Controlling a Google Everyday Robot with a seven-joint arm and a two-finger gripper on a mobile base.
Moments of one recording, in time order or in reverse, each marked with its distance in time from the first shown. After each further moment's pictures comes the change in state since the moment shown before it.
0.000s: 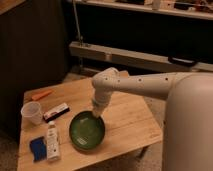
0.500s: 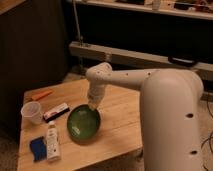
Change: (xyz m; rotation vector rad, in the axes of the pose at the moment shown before) arm -0.043 -0.048 0.022 -0.008 0.034 0.079
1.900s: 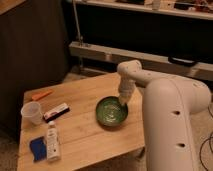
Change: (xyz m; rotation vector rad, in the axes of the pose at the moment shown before) arm 0.145 -0.160 0.000 0.059 0.140 0.299
